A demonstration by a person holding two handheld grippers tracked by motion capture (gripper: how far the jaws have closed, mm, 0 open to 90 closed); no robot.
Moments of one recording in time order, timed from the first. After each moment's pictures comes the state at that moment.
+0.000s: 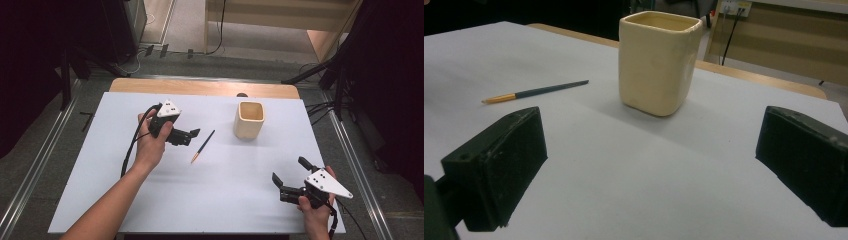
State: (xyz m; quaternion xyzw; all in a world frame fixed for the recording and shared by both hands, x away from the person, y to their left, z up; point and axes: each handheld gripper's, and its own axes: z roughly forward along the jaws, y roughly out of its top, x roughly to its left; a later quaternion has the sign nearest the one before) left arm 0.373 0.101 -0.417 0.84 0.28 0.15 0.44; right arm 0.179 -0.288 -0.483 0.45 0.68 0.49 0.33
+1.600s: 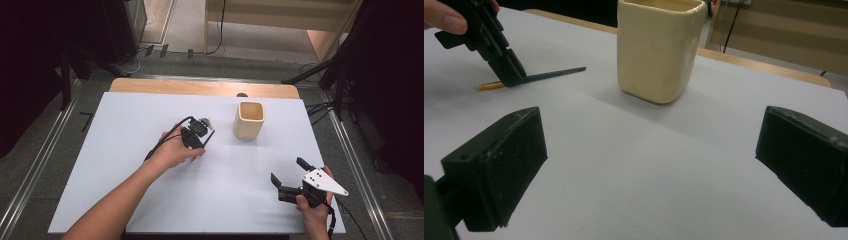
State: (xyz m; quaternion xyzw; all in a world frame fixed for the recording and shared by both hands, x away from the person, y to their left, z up) left arm 0.388 0.025 -0.473 0.94 0.33 0.03 0.11; right arm 0.183 -0.286 -0.489 0.45 0.69 0.47 0.32
